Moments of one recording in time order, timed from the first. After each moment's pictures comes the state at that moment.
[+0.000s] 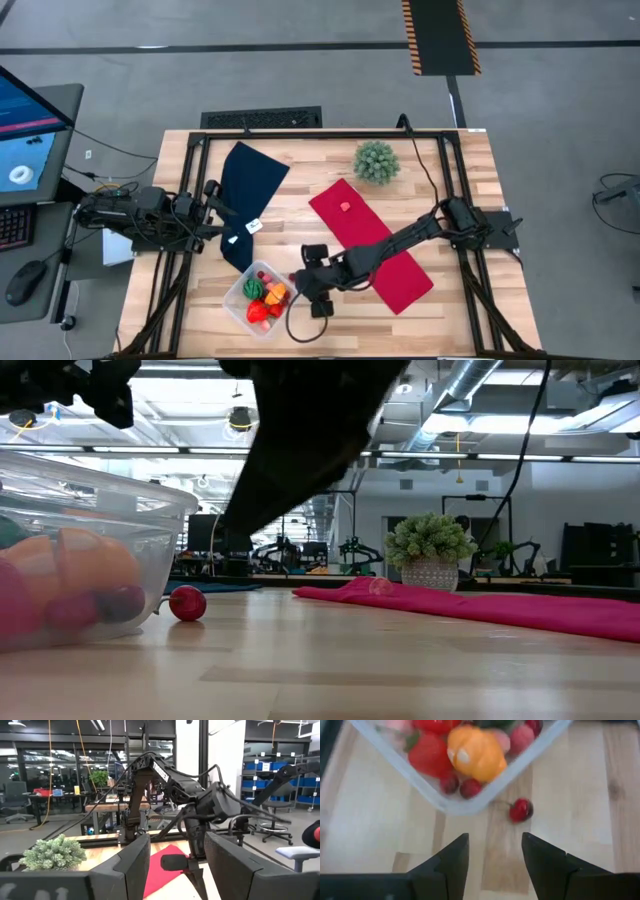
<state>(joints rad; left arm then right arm) -0.13 0.02 0.16 0.06 0.06 0.00 0.39 2.16 1.65 -0.46 0.15 0.17</state>
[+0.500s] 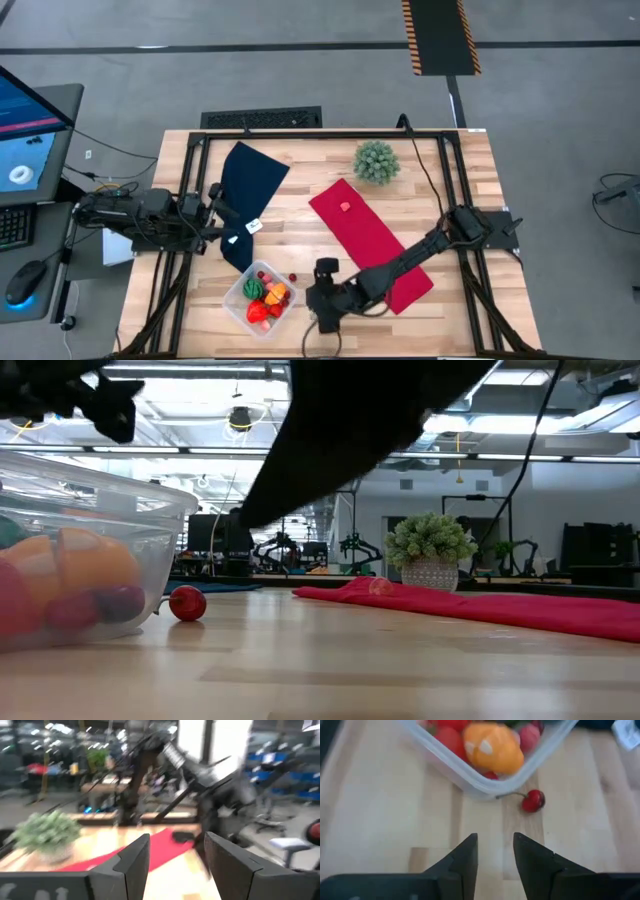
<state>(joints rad) -0.13 0.04 0.16 0.01 0.06 -0.07 0.52 2.15 1.56 -0.36 0.38 0.25</state>
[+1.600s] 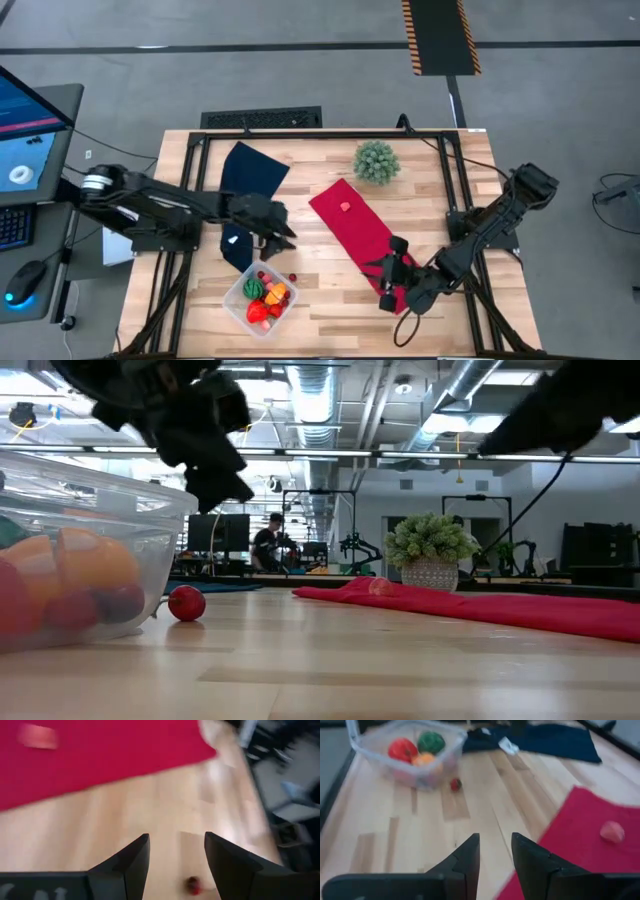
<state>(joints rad) -0.03 1.30 0.60 0.13 0.23 -0.37 0.76 1.50 0.78 -0.07 0.81 0.56</state>
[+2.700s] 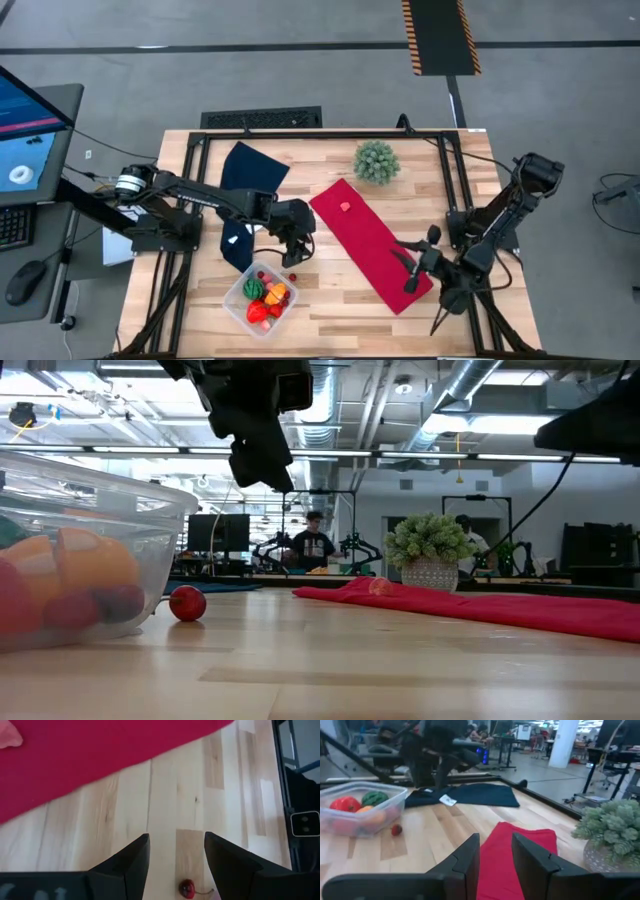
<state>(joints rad) -0.09 1.61 1.11 -0.39 0.21 -0.30 0.99 1.35 0.46 0.04 1.40 0.74</state>
